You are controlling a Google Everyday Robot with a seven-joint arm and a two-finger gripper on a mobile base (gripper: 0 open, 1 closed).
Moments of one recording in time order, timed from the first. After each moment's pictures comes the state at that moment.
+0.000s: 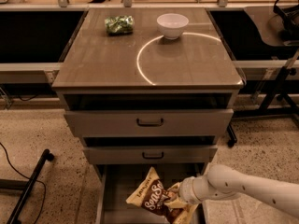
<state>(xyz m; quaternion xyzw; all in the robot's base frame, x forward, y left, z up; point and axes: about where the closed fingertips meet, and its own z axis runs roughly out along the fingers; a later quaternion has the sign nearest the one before) 0.435 -0.085 0.367 -0.56 0.74 0.28 0.26</state>
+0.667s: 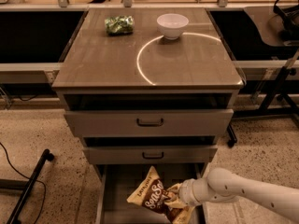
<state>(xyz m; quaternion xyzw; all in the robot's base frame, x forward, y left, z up) 0.436 -0.086 0.352 -0.56 0.73 0.27 0.27</state>
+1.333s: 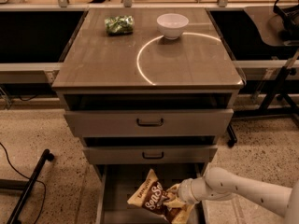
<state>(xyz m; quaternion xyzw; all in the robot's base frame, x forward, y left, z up) 0.451 -0.087 0.312 -0.55 0.73 0.30 0.26</state>
